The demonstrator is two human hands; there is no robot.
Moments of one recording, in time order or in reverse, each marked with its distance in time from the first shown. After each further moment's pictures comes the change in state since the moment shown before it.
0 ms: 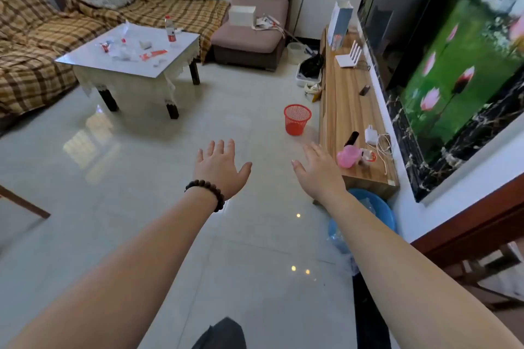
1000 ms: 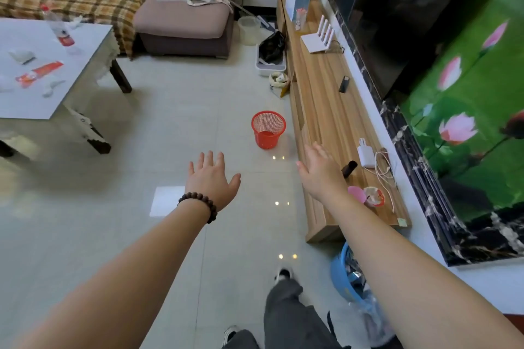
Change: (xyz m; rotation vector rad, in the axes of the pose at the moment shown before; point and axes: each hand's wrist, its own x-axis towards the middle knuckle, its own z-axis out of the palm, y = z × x) left_hand 0.501 0.011 0.124 0.060 -0.207 0.146; right_hand 0.451 0.100 0.027 0.030 -0.021 0.307
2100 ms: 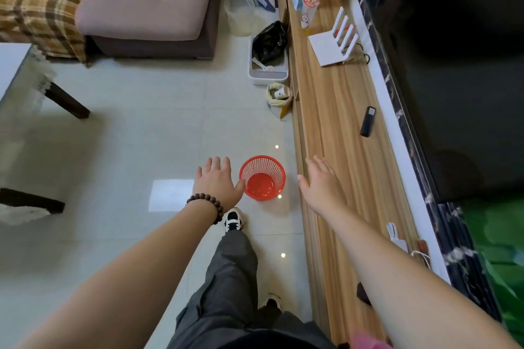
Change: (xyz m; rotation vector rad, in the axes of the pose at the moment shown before) left_hand 0.571 0.090 0.028 0.024 -0.208 0.027; right_hand 0.558 0.078 0.002 -0.003 -0.141 0.126
